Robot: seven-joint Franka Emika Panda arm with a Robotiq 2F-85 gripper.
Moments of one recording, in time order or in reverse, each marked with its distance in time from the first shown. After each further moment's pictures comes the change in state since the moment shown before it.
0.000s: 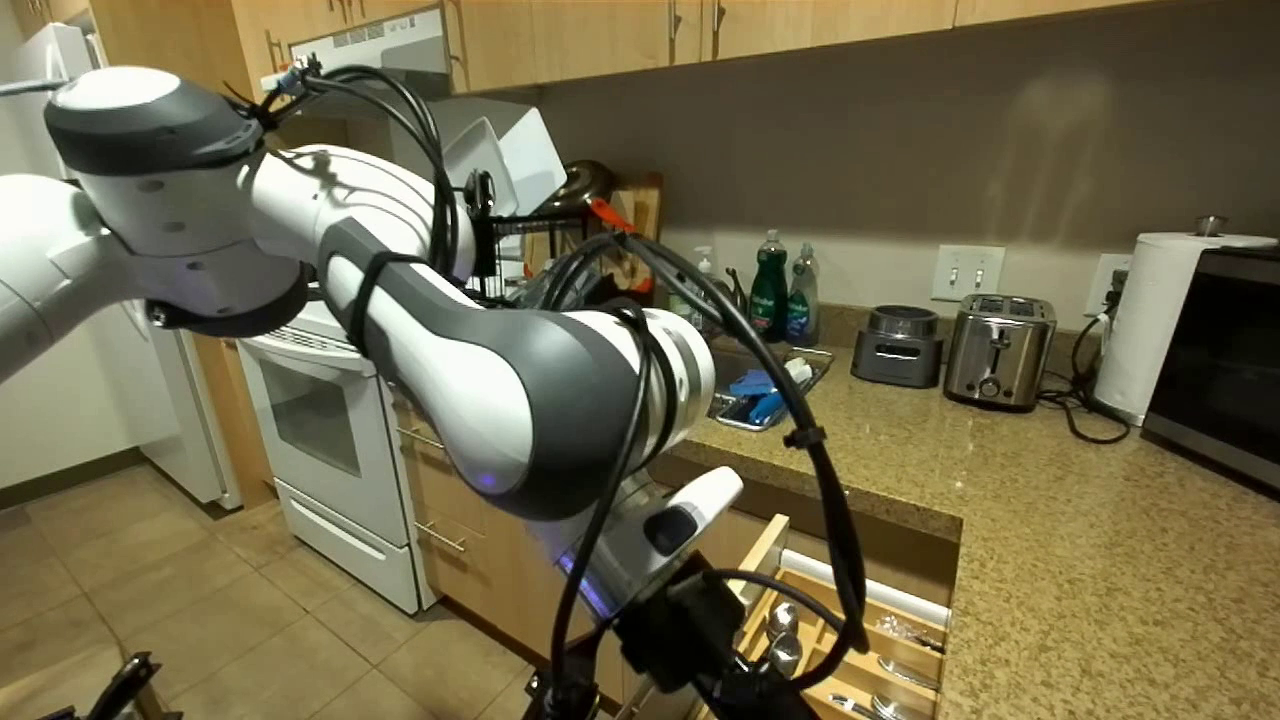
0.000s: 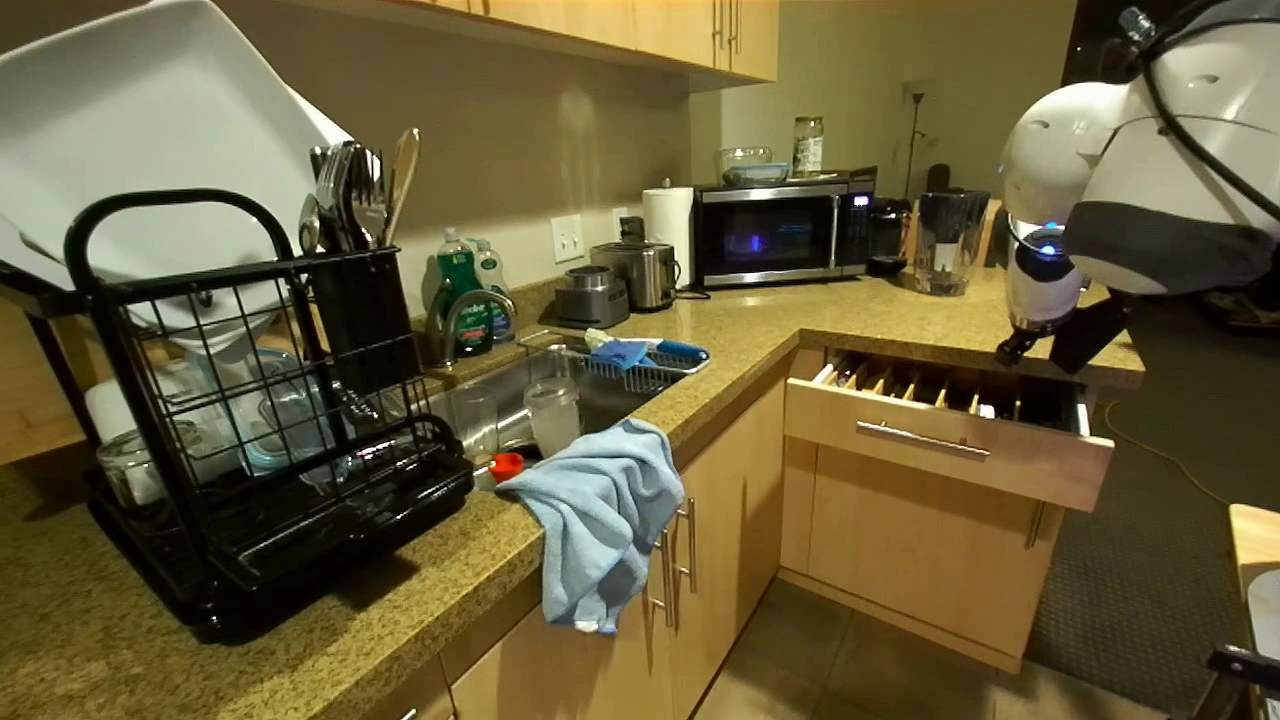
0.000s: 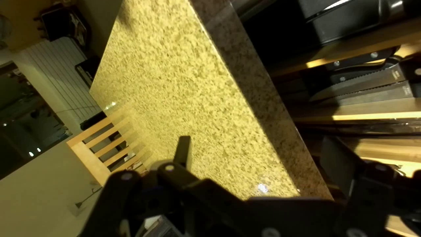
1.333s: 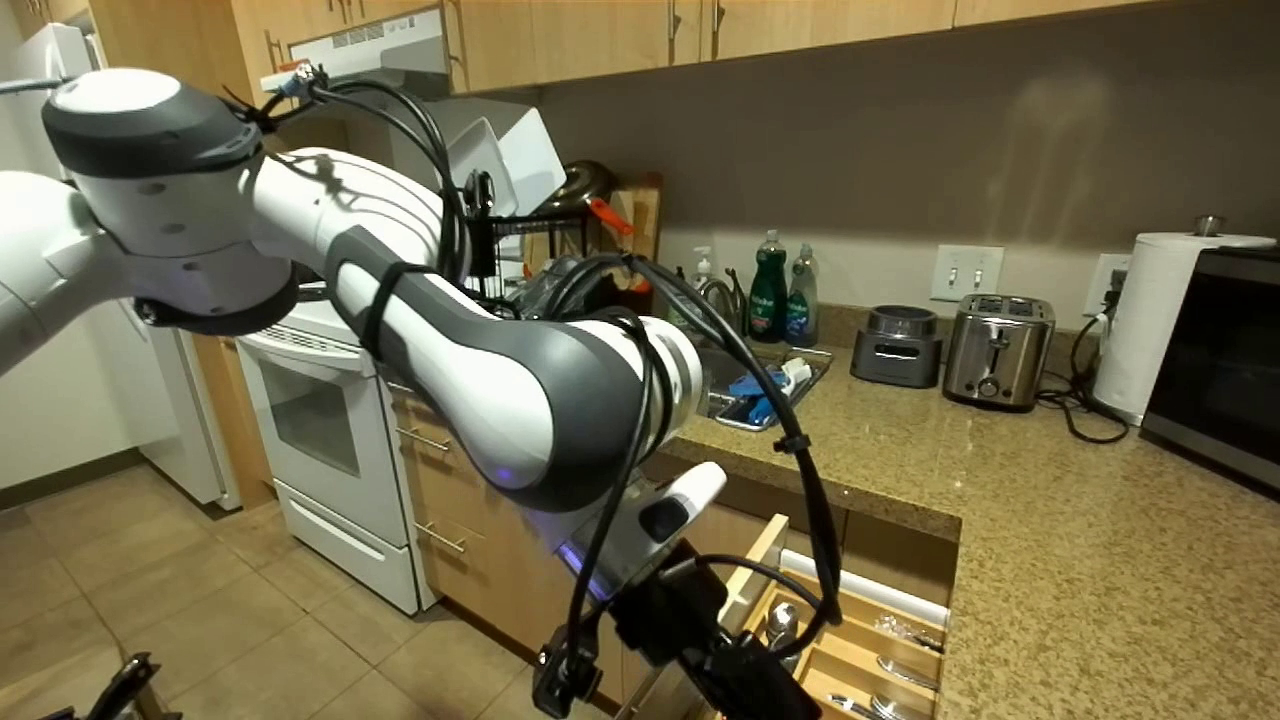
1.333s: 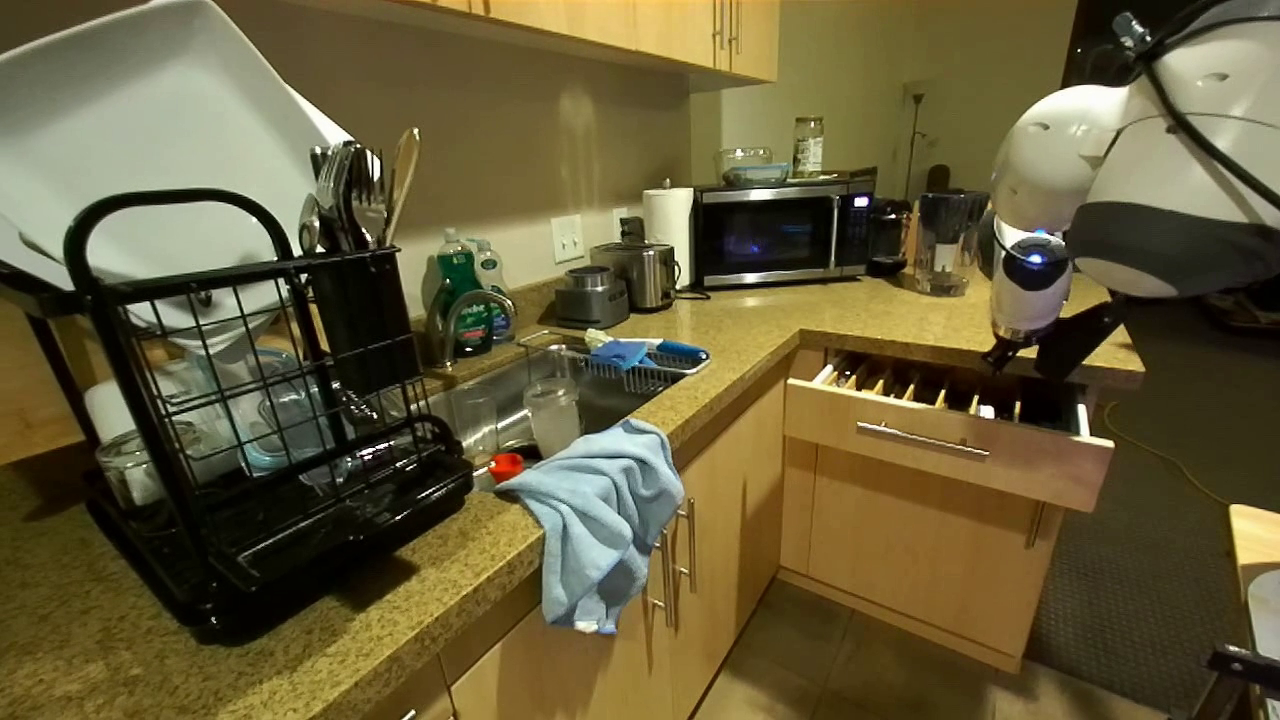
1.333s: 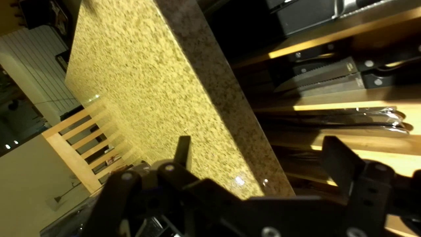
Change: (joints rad) arm 0.028 -0.011 0.040 0.012 -0.003 0.000 0.000
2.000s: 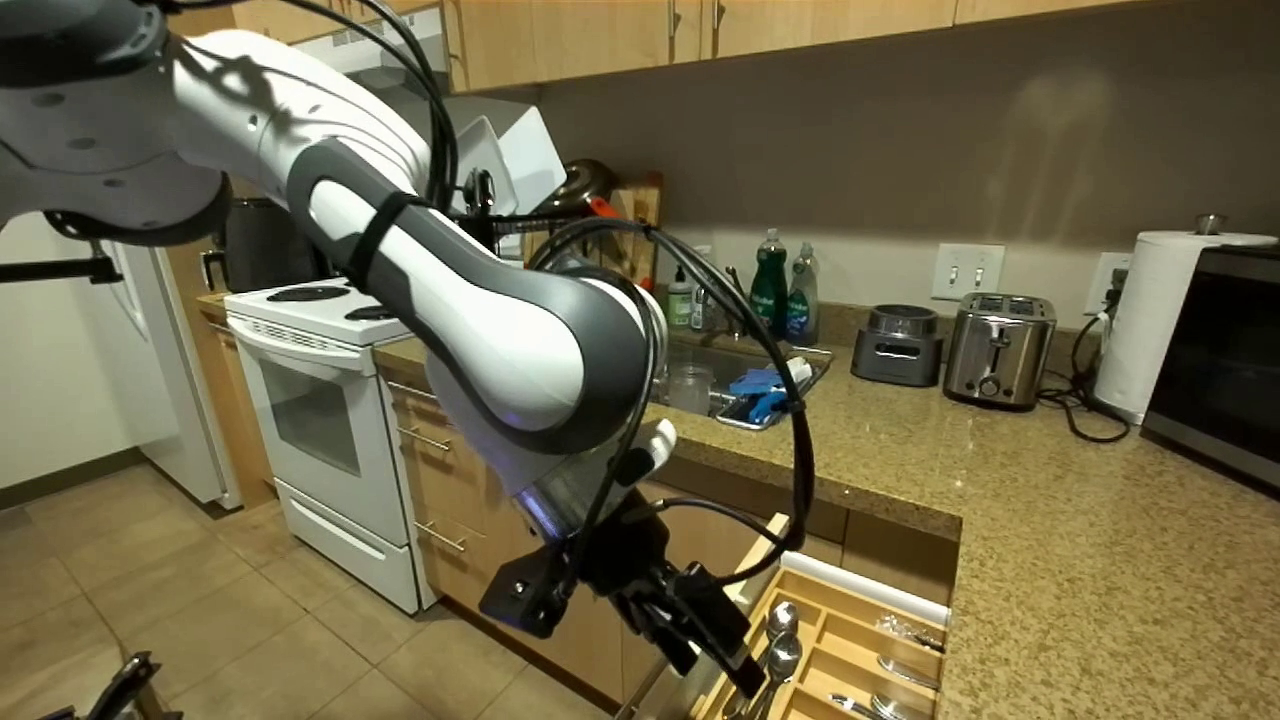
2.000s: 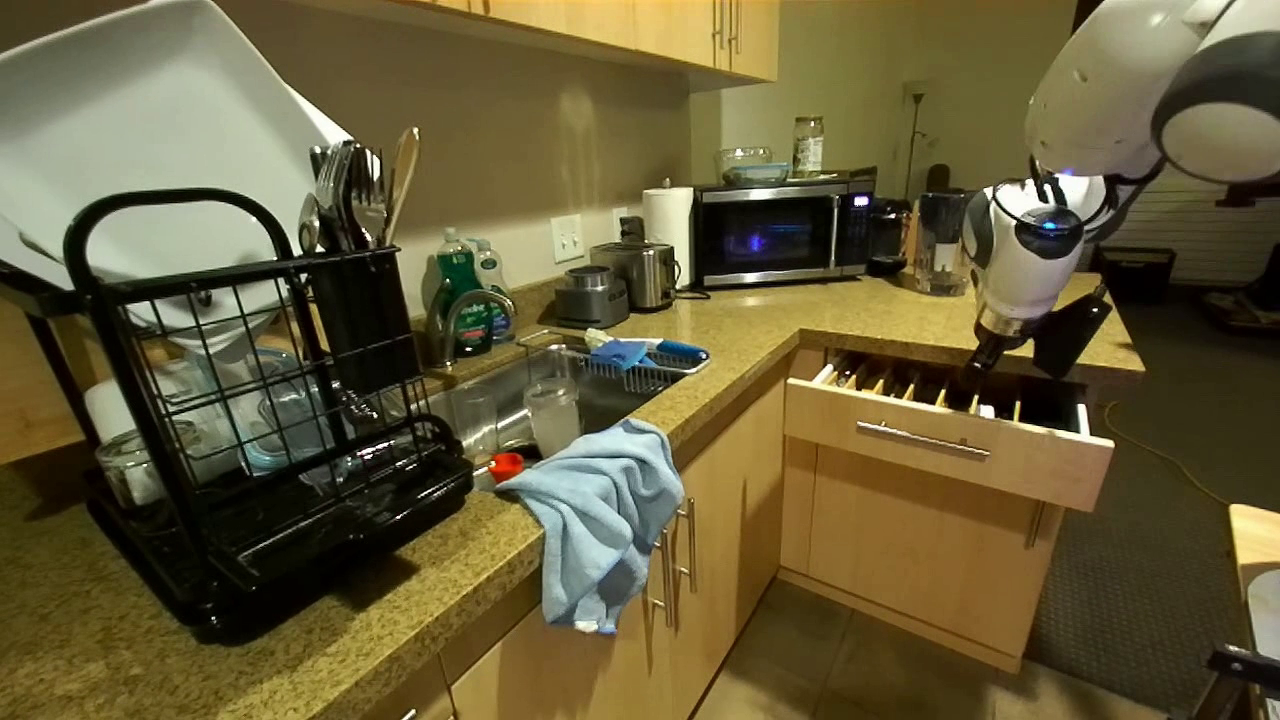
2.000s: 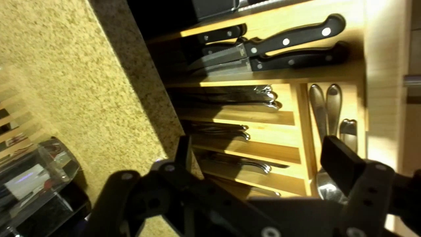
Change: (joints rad) arm 0.026 -0.309 0.135 -0.023 -0.288 0.002 0.000
